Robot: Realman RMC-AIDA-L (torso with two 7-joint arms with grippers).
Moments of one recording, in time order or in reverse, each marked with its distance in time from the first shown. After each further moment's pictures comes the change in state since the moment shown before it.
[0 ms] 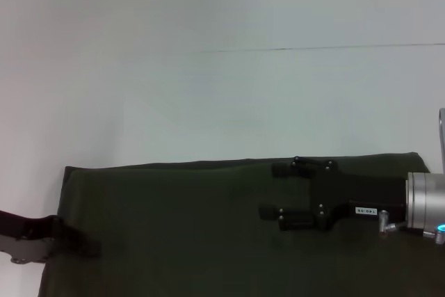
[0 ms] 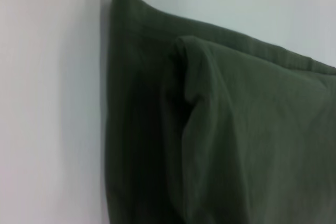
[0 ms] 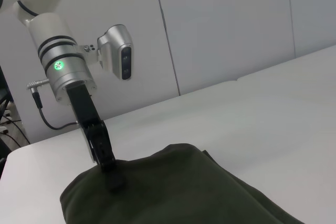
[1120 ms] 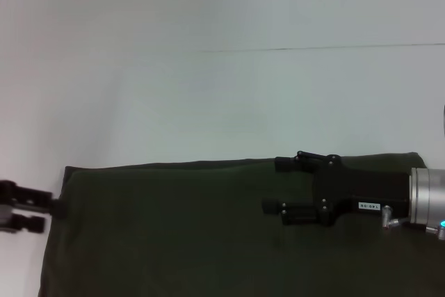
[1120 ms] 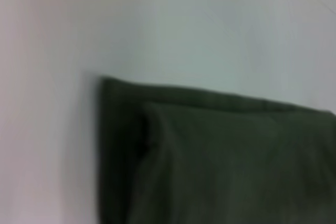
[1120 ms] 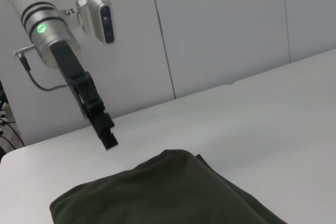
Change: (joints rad) left arm 0.023 0.054 -0.037 0.176 -0.090 0.174 0.009; right arm -0.002 -0.002 0.003 -0.015 0.009 -0.004 0.002
